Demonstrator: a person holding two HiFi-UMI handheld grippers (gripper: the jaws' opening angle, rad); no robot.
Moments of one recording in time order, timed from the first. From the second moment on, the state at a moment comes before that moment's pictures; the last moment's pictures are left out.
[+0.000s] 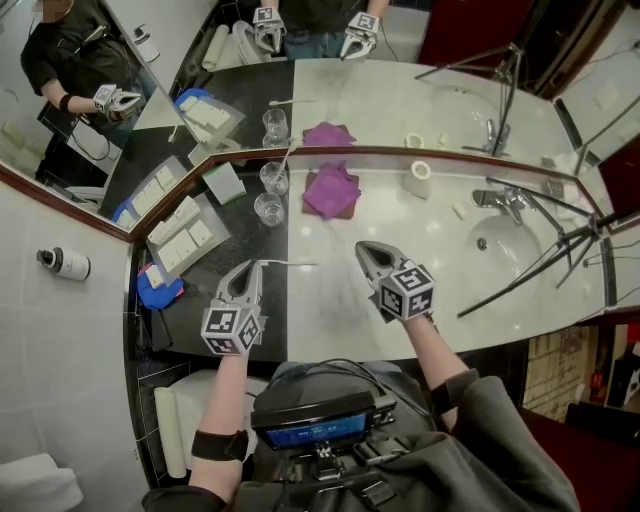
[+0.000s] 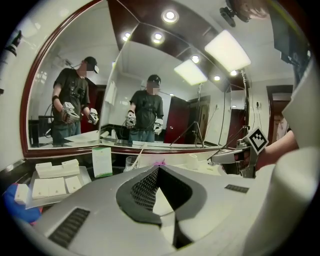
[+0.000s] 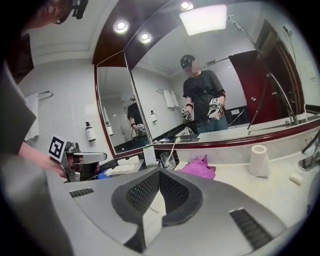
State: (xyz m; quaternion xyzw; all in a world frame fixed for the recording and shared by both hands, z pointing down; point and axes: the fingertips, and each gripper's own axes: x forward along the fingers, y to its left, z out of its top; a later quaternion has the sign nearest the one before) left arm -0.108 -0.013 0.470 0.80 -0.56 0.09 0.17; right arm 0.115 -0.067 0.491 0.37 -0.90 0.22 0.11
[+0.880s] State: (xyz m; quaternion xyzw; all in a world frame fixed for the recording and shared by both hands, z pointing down) left arm -0.136 -0.072 0.484 0.81 -0.55 0.12 0.16; right arm -0.002 -0.205 0.515 0.41 -0.84 0.36 0.03
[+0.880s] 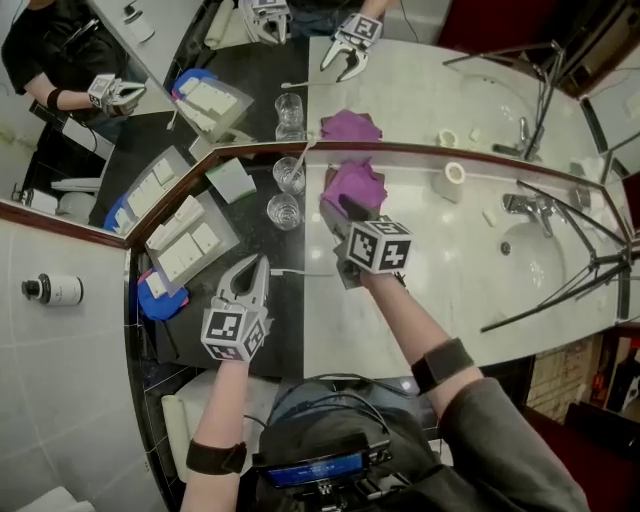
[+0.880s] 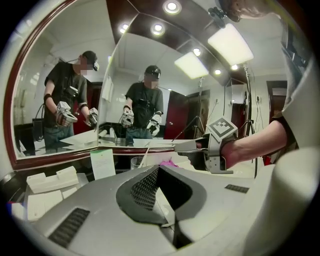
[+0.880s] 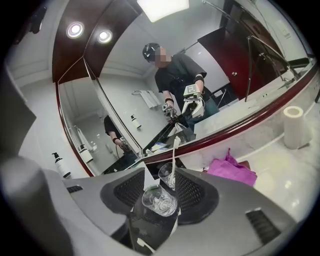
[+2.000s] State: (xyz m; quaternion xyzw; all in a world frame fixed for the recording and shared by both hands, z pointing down) left arm -0.189 -0.128 0.531 0.80 -0.56 0.12 0.19; right arm -0.073 -0.338 0.597 0.44 -0.80 0.41 0.01
